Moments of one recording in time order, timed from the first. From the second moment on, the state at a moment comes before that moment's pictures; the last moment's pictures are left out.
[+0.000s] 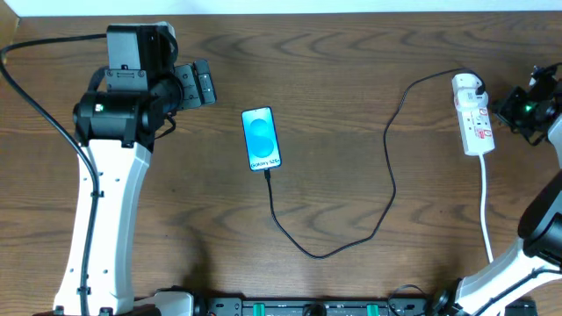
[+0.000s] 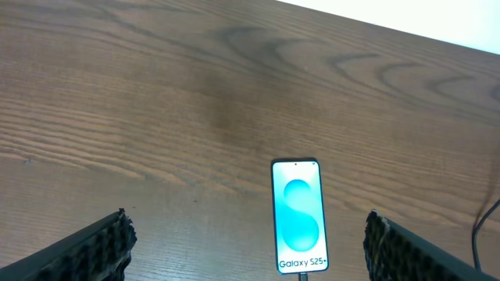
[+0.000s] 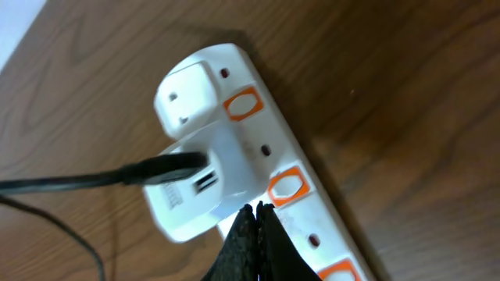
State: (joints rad) left arm -0.05 1.45 1.56 -0.95 0.02 -0.23; right arm -0.49 1.98 1.36 -0.42 -0.43 0.19
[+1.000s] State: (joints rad) left arm -0.05 1.45 1.56 -0.95 0.02 -0.23; right arm -0.46 2.09 1.40 -0.39 -0.39 0.23
